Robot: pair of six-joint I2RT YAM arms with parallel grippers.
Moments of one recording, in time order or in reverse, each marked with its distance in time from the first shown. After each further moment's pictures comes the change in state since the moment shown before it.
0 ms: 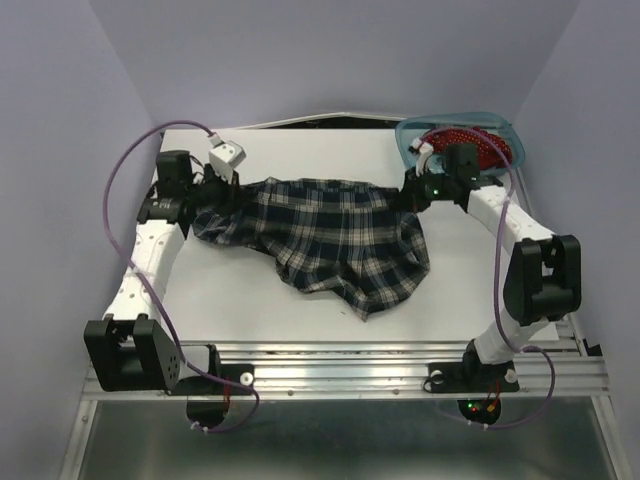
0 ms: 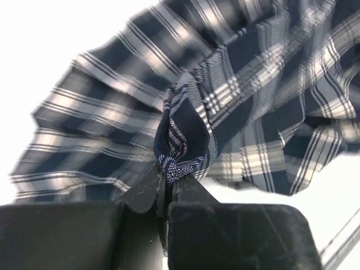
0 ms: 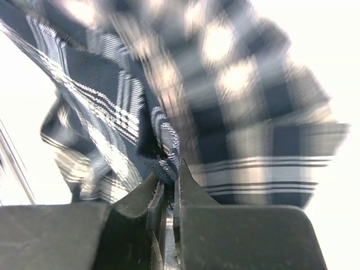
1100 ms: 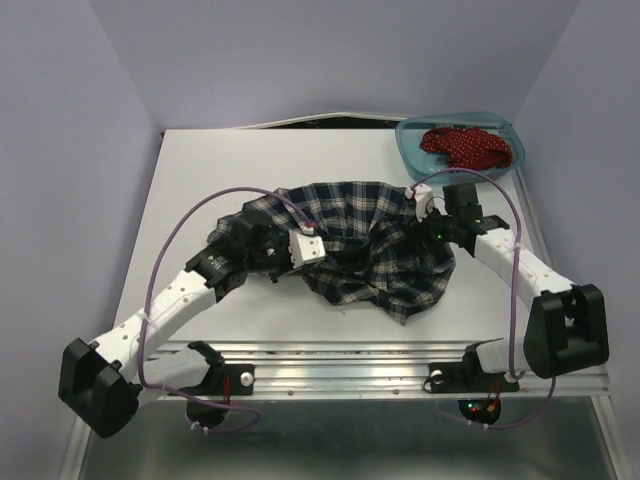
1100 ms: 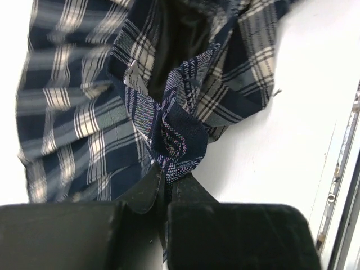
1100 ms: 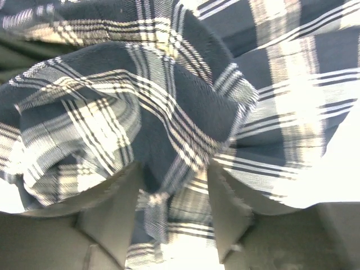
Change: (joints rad) left arm -0.633 -0.246 -0.300 0.058 -0.268 0.282; right arm 0.073 -0.323 -0.317 -0.050 0.304 -0.223
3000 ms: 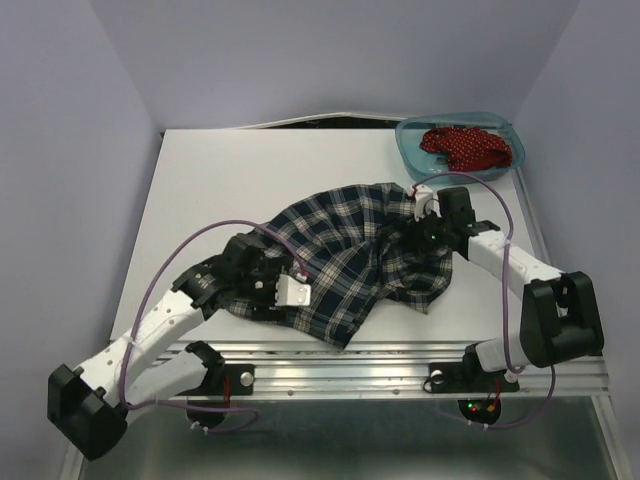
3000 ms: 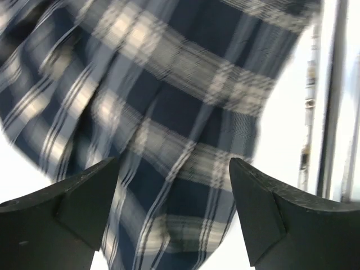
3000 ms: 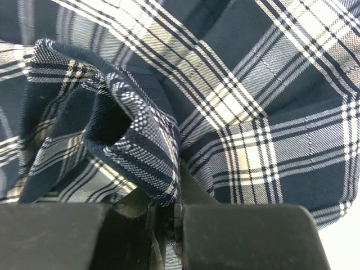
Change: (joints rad) left arm 0.086 -0.156 -0.085 -0.313 0.050 0.324; right arm 0.010 0.048 -0.061 0.161 0.009 0.191
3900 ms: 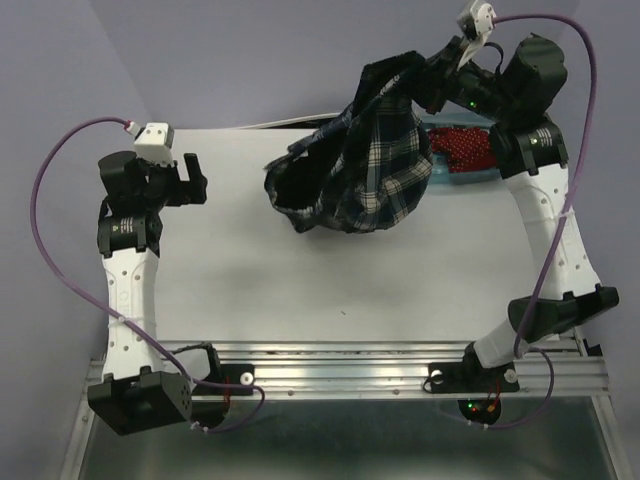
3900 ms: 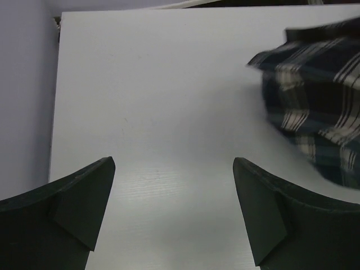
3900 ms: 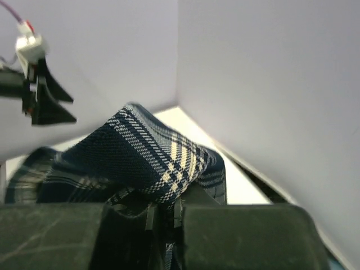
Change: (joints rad) left arm 0.769 0.211 0.504 0.229 -0.129 -0.903; right arm 0.027 0.197 1.269 0.010 -0.333 0.253
